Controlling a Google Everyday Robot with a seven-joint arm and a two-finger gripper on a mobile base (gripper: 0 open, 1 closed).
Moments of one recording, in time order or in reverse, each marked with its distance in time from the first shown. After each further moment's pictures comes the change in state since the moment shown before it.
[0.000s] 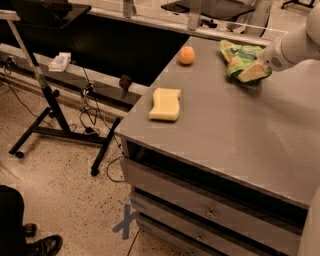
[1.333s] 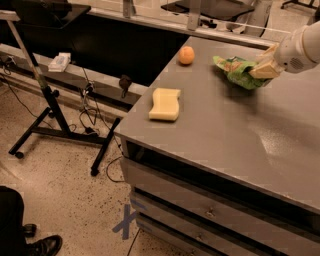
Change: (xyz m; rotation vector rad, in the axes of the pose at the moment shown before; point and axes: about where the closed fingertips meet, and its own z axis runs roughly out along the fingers) arm -0.019 0.062 -0.077 -0.109 -0.083 -0.189
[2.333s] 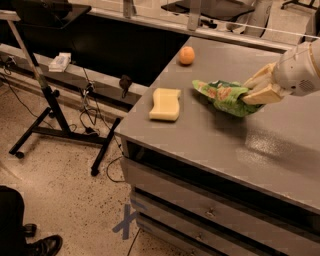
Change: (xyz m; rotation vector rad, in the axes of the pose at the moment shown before) arm -0.023 0.118 -0.043 -0.239 -0.070 -0.135
